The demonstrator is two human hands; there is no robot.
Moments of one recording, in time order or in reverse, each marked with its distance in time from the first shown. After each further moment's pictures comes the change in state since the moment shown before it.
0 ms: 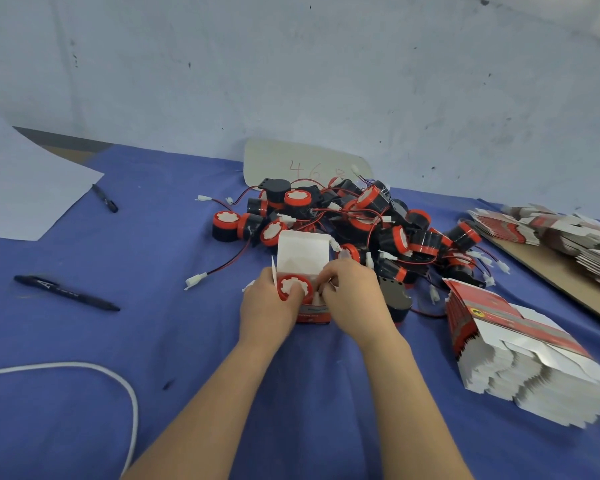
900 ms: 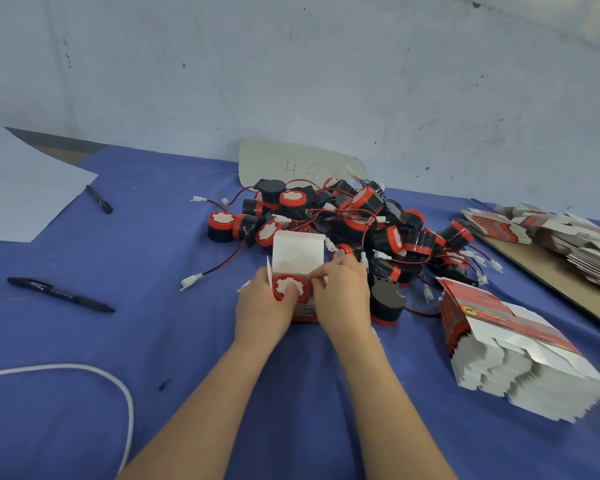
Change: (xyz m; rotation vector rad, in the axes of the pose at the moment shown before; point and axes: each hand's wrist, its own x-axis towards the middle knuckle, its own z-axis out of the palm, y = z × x) left_hand -0.001 0.000 0.001 0.011 0.017 -0.005; right_hand 0.007 0.006 0.025 -0.069 0.184 0.050
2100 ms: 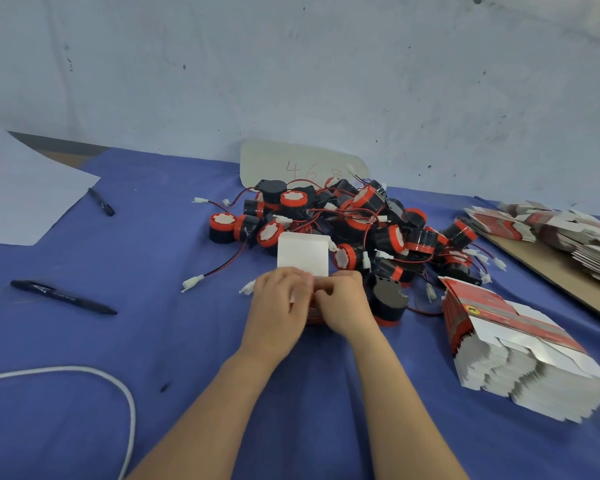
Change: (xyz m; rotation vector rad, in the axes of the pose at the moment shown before) left_hand -0.014 0.005 -0.001 -0.016 -0.070 0.363; right_hand 0.004 0.014 0.001 0.218 -0.286 0.102
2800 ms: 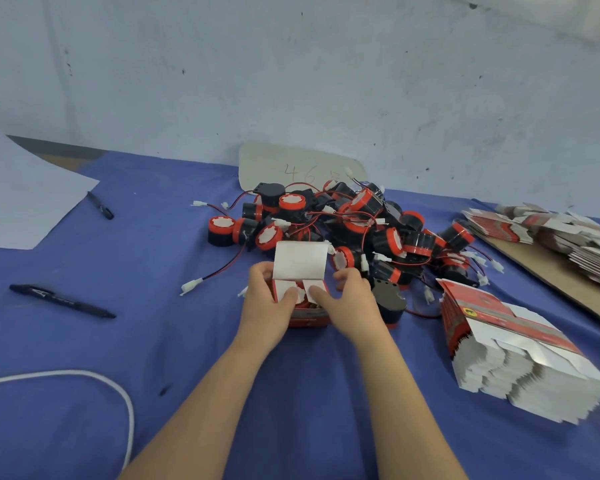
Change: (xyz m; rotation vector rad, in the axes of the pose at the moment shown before) left_hand 0.008 -0.002 -0.006 -0.345 0.054 -0.318; right_hand 0.001 0.012 -0.003 0.192 0.074 0.102
